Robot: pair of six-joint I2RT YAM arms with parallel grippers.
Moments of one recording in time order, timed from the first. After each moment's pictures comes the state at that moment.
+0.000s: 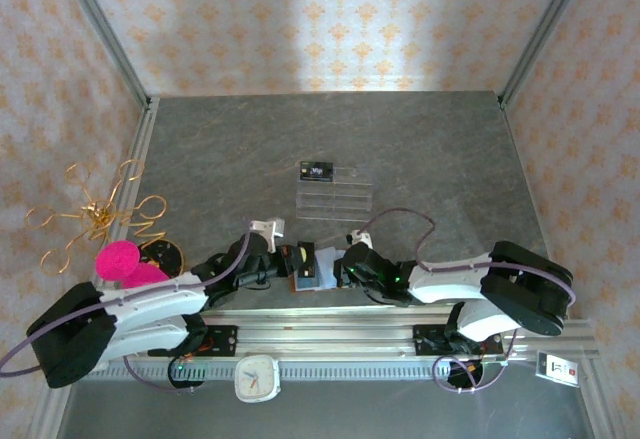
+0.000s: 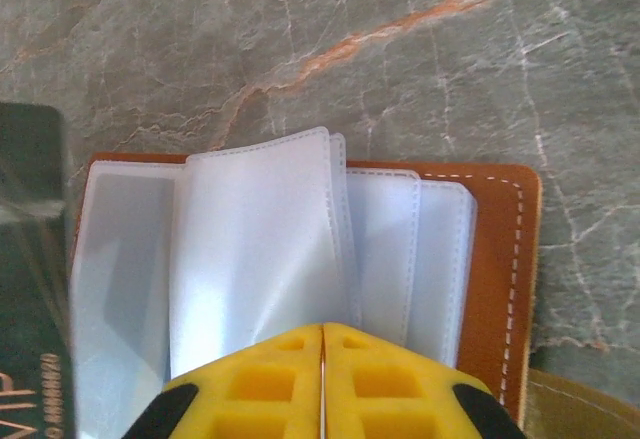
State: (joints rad) left arm -0.81 1.02 0.27 0.23 0.07 -0.92; right arm 1.08 1.39 0.40 0.18 0.16 0.91
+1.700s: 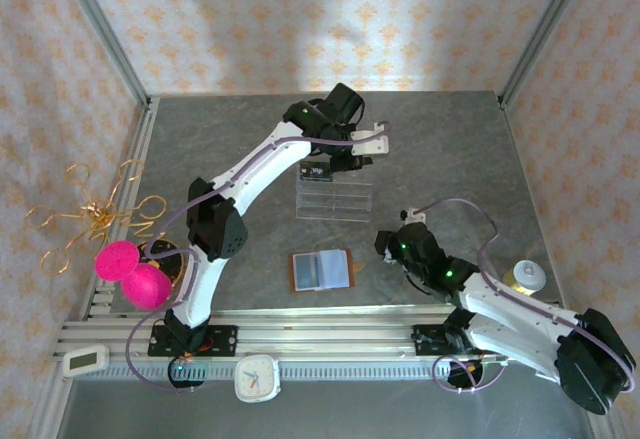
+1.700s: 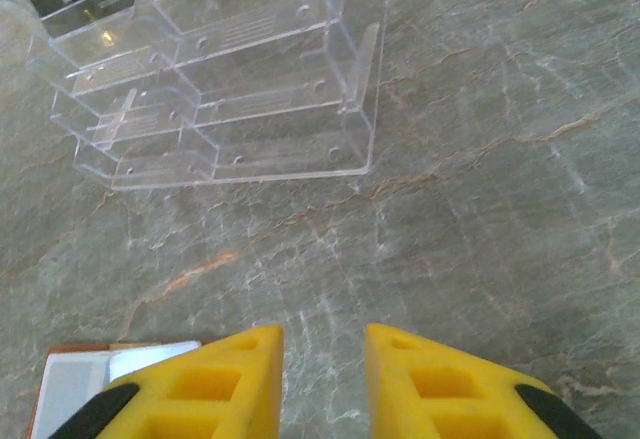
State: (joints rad) left arm -0.64 2.17 2.23 -1.07 0.25 0.82; right arm 0.71 0.88 0.31 -0.10 0.17 0.76
